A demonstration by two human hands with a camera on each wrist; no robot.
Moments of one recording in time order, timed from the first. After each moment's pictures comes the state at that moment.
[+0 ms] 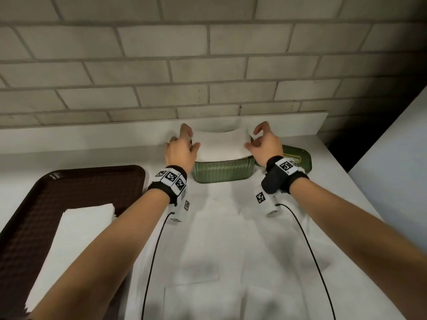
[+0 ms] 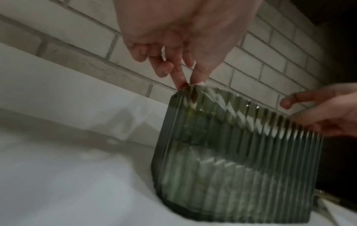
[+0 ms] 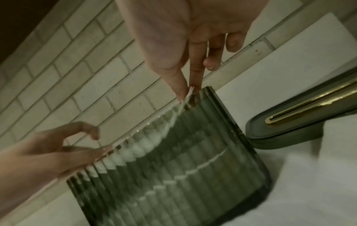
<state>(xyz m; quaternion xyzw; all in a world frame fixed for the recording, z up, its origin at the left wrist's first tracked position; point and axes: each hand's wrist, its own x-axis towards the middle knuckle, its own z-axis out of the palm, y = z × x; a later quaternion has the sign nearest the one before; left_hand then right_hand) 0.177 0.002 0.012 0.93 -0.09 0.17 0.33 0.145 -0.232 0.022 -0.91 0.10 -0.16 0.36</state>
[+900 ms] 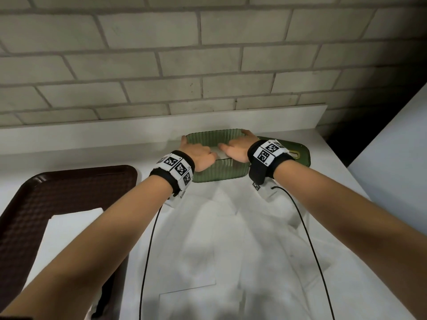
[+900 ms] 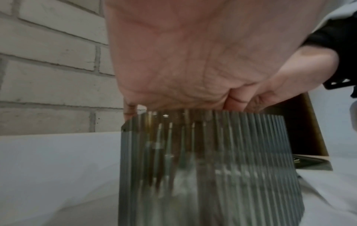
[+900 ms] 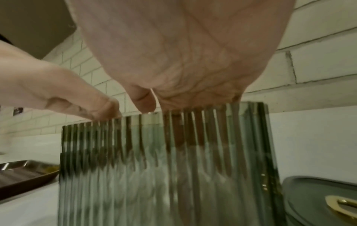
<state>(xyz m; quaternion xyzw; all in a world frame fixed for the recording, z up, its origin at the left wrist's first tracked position) 0.175 -0.041 0.045 0.96 -0.23 -0.17 -0.06 0.167 -0.195 0.047 -0.98 -0.09 0.19 0.00</state>
